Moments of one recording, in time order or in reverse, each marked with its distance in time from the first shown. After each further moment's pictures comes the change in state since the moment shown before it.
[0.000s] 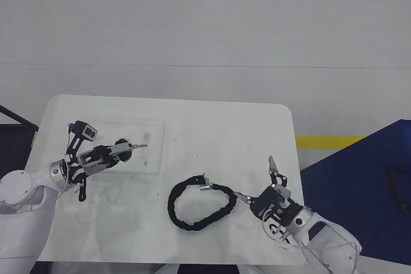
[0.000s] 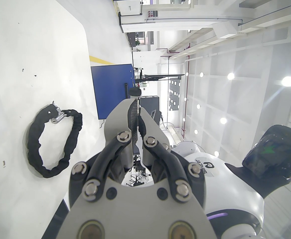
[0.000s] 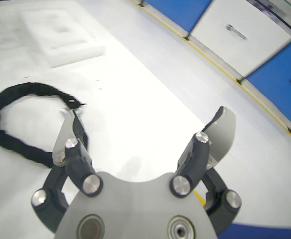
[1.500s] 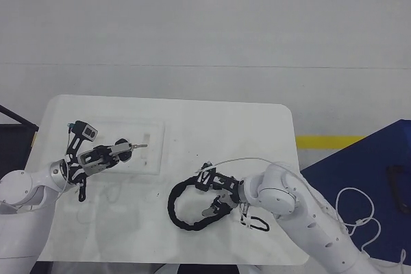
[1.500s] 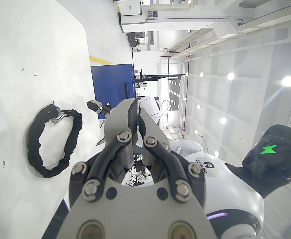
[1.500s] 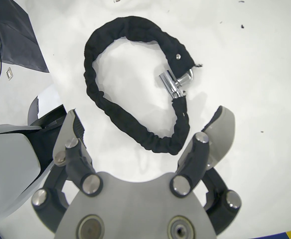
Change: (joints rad) left arm 0.000 0.000 0.000 0.000 0.000 0.000 0.000; right arm 0.658 -0.064 -0.394 0.345 0.894 0.028 1.139
